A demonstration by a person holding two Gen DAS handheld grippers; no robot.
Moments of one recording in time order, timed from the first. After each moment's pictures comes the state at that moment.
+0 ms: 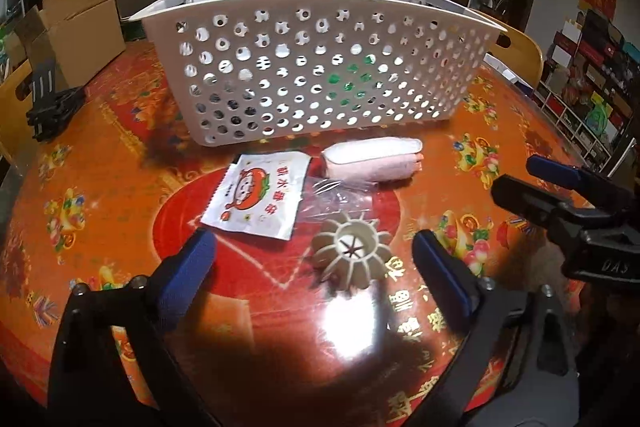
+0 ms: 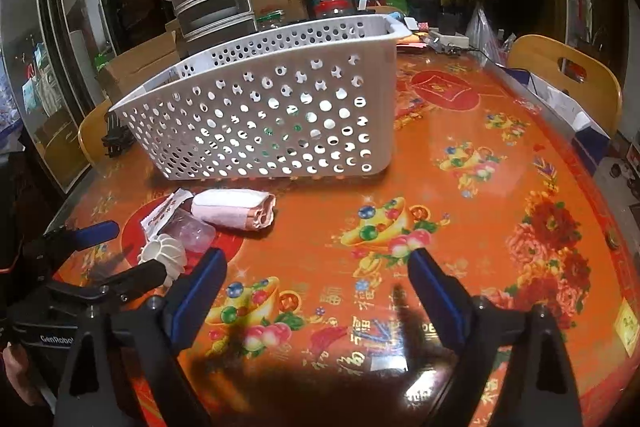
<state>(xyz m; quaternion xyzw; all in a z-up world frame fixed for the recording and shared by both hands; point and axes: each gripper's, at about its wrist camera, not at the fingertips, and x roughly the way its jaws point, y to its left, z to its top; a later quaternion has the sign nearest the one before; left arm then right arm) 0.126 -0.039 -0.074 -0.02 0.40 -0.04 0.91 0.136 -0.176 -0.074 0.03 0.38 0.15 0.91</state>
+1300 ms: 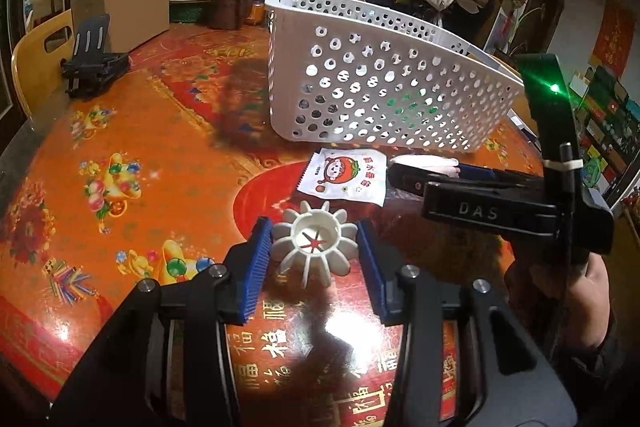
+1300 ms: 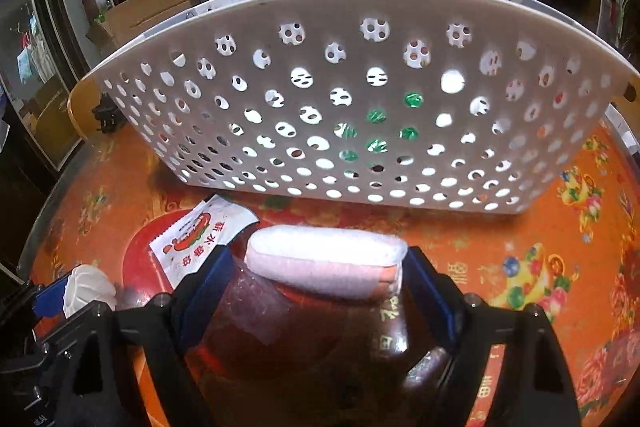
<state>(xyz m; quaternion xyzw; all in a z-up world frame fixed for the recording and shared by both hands) 0.093 0.049 -0.069 -0.11 0.38 -0.03 0.92 0.212 -0.061 -0.097 0.00 0.45 0.16 0.88</state>
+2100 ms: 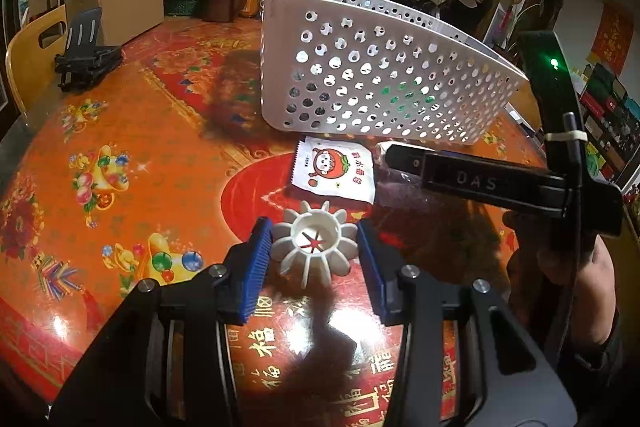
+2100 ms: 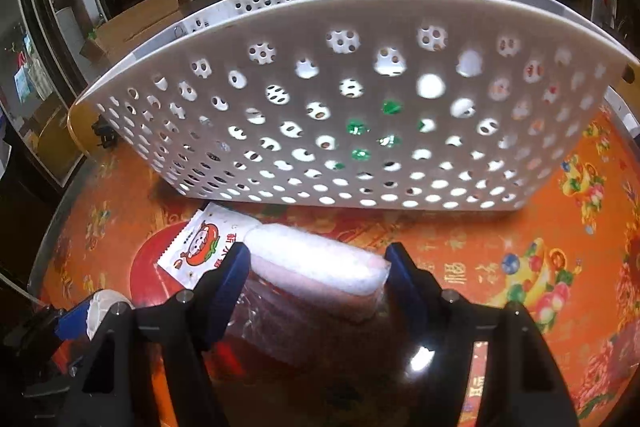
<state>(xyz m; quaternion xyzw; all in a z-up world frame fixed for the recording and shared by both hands) 0.096 0.041 -0.077 -0.11 0.38 -0.03 0.92 0.218 -0.068 -0.094 0.02 0.45 0.16 0.88</state>
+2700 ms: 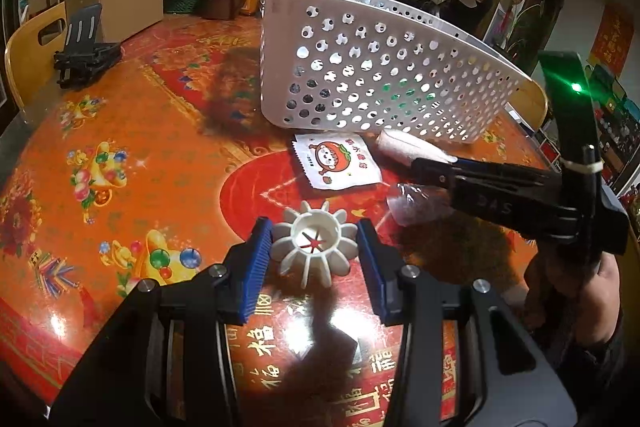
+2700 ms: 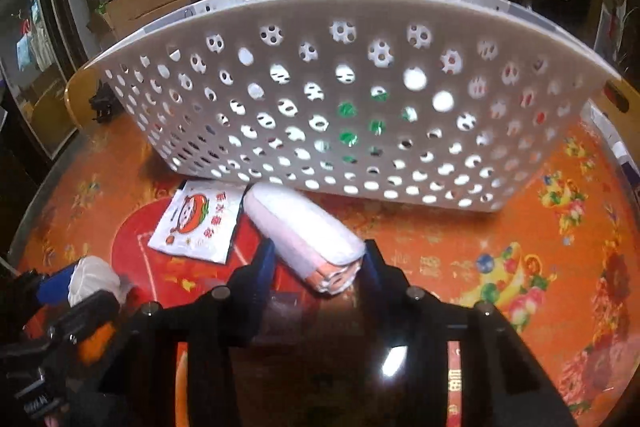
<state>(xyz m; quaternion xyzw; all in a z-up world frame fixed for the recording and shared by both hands) 0.096 0.040 -0.079 -0.12 0.38 -0.03 0.92 0.203 -0.082 -0.094 -0.02 0.44 0.17 0.88</state>
